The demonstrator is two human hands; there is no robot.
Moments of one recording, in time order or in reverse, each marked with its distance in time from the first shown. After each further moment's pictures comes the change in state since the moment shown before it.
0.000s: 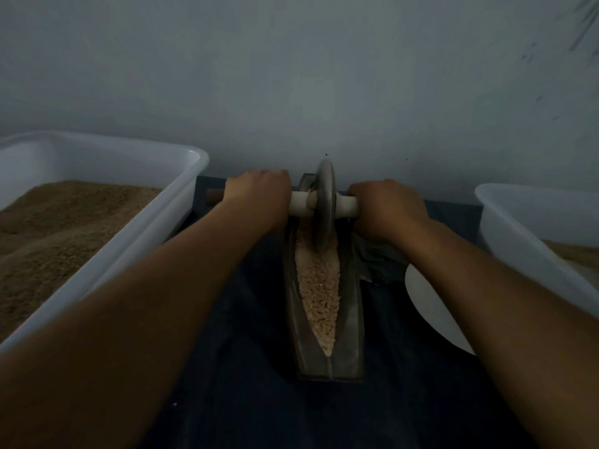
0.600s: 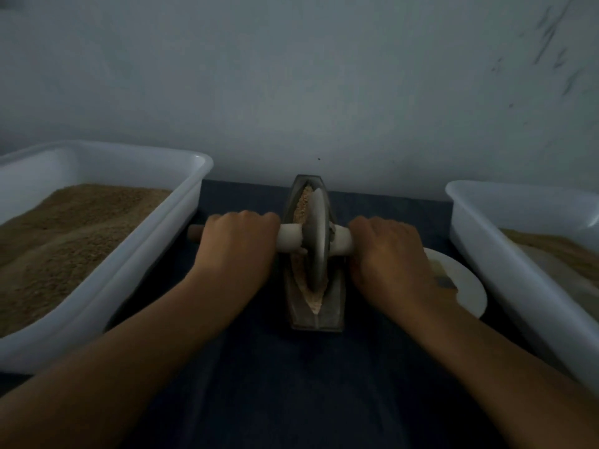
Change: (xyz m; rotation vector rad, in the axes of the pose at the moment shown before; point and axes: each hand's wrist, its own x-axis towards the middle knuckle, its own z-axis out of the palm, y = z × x) left_hand -0.117 0.008 -0.002 0.157 0.215 0.068; right_hand -0.125 -0.029 -0.019 0.066 0.331 -0.063
